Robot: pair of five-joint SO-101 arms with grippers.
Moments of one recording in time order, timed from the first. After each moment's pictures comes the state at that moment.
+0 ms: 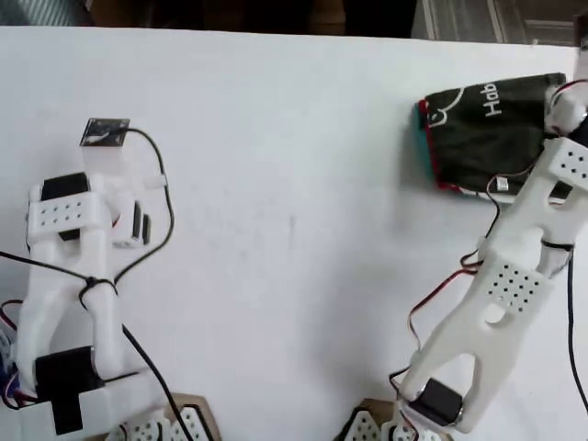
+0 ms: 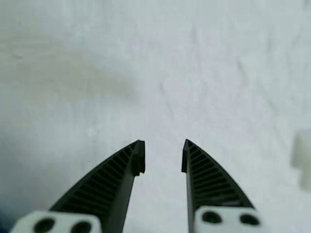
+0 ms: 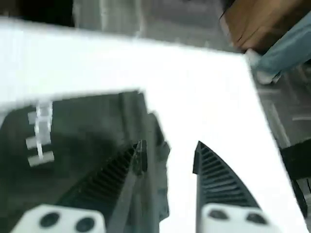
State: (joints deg) left arm -22.0 -11.6 29.5 69.9 -10.9; right arm 27.4 55.1 -91.7 73.8 25.5
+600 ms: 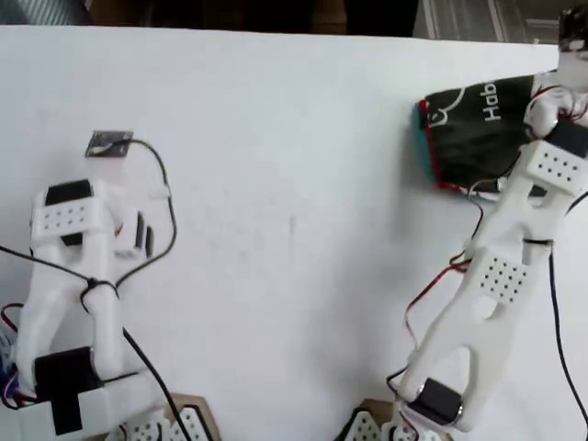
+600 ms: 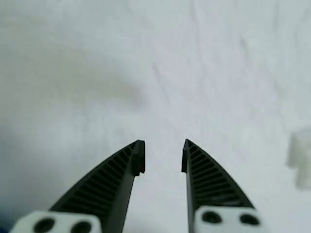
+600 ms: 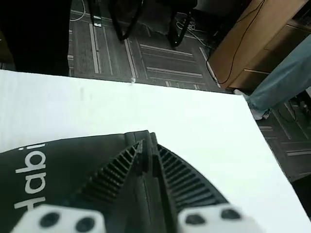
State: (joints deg) left arm -22.0 -11.6 33.5 69.9 -11.6; right arm 25.1 69.8 -90.4 50.7 27.0
